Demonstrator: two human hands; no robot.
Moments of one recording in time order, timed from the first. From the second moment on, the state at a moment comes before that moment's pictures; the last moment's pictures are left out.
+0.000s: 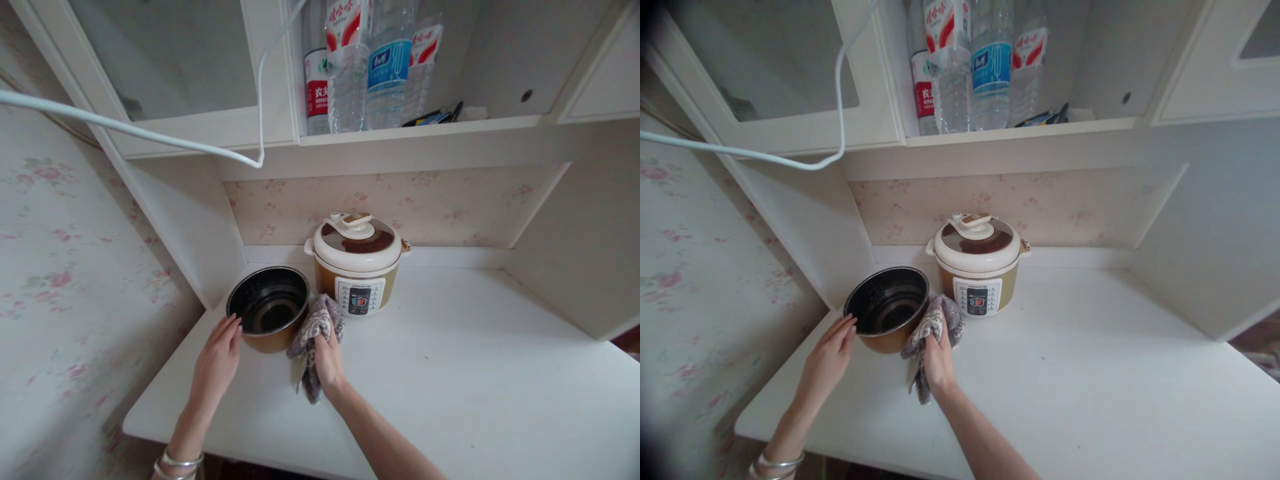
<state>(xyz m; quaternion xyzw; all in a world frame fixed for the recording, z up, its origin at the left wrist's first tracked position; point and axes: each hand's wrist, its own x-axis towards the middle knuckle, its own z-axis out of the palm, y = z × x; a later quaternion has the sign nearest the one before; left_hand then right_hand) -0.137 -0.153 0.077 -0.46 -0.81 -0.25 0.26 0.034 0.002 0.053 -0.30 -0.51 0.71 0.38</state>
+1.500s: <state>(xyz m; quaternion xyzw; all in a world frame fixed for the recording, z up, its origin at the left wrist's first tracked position) -0.071 -0.117 0.092 -0.44 -0.84 -0.22 0.25 0.051 -0.058 0.068 -0.18 -0.49 0.81 0.28</state>
